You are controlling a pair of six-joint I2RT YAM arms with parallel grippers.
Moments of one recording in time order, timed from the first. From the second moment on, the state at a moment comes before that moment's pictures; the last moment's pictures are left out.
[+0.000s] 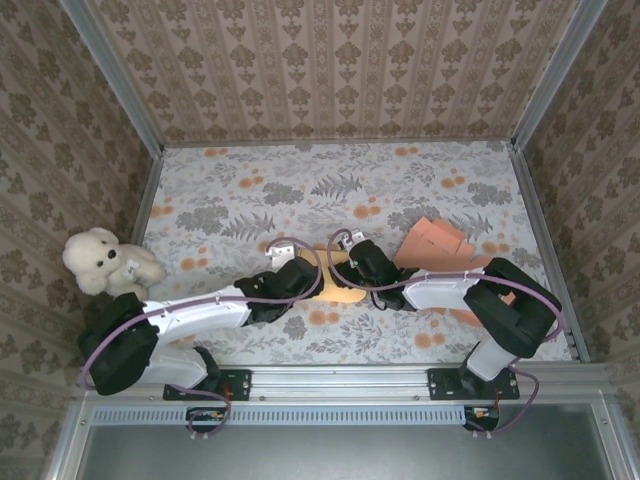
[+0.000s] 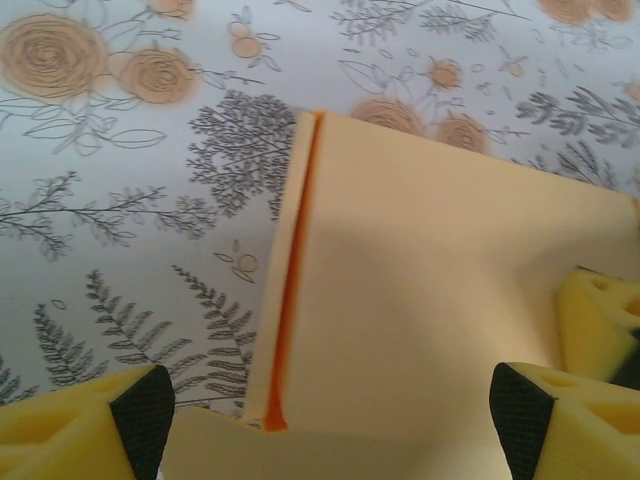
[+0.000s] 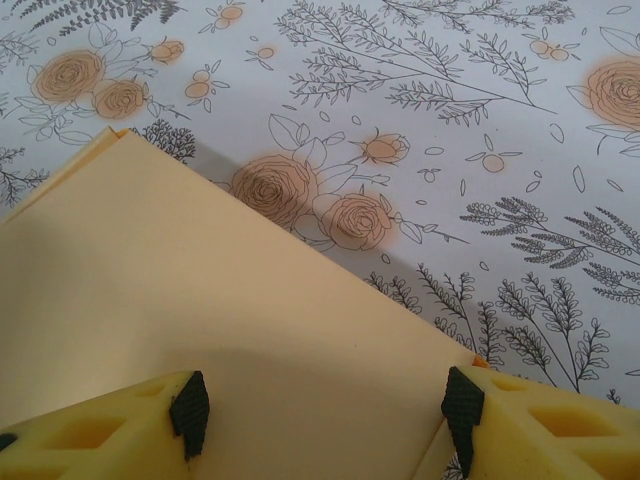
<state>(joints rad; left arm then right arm) -1.00 1.30 0.62 -0.23 -0.43 -0.94 0.79 1.61 0.66 0.27 0.21 0.25</state>
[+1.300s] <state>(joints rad) -0.96 1.41 0.69 -0.34 -0.35 -1.29 0.78 1.64 0.63 0.41 0.21 0.27</state>
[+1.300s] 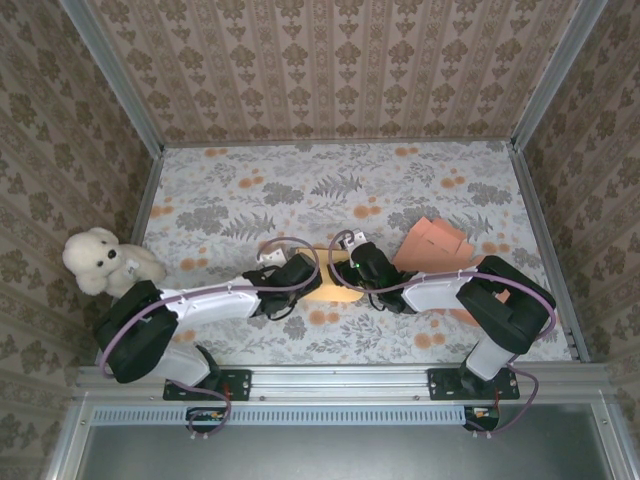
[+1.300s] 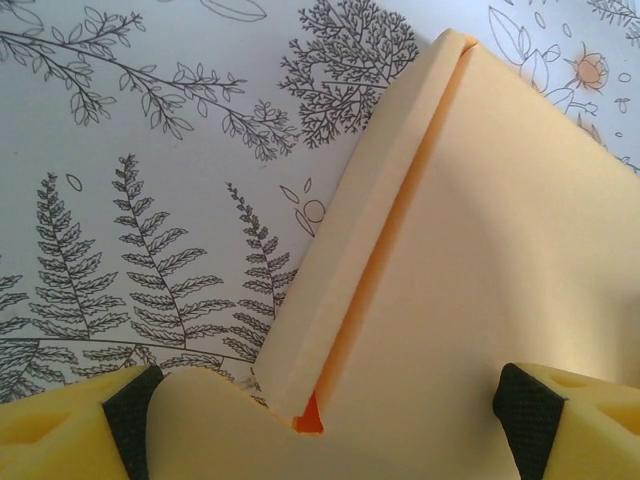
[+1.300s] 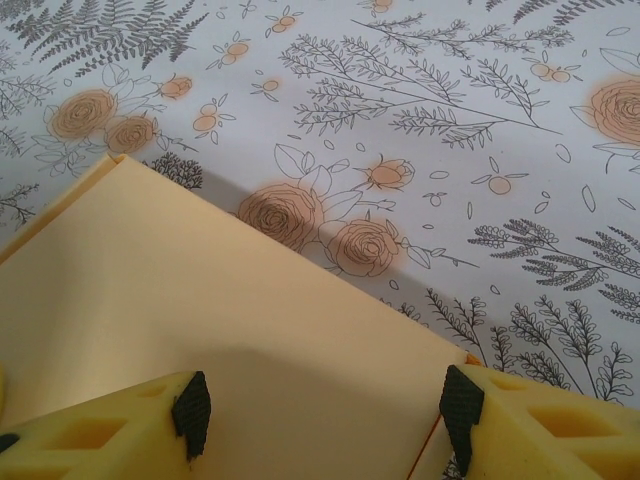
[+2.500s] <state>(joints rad) -0.93 1.46 0.78 -0.45 -0.40 -1.29 0.78 1.66 0.63 0.44 0.21 0.27</state>
